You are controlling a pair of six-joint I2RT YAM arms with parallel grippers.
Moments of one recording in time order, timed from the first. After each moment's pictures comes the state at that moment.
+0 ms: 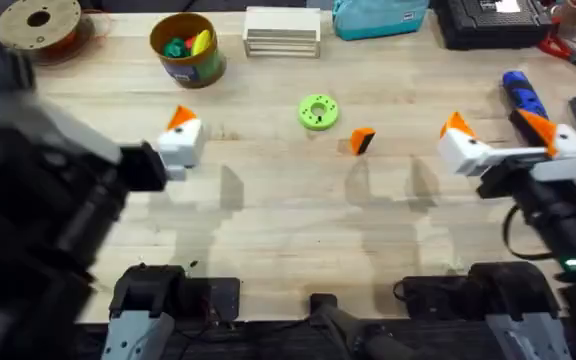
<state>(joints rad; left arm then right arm) 0.00 0.33 0.56 -0.62 -0.03 -0.01 0.00 0.12 0.32 -0.43 -0.05 0.05</state>
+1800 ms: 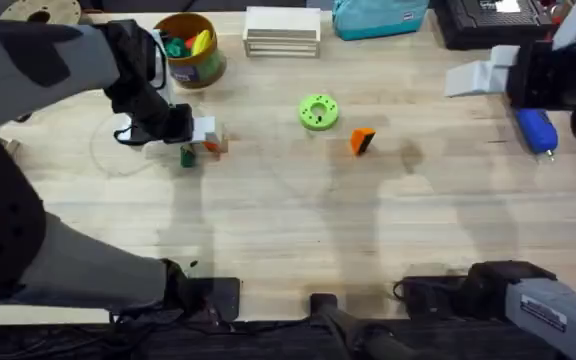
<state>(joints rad) 0.13 1.68 1.03 -0.84 0.03 -0.02 0.00 1.08 1.16 -1.05 -0.06 0.05</state>
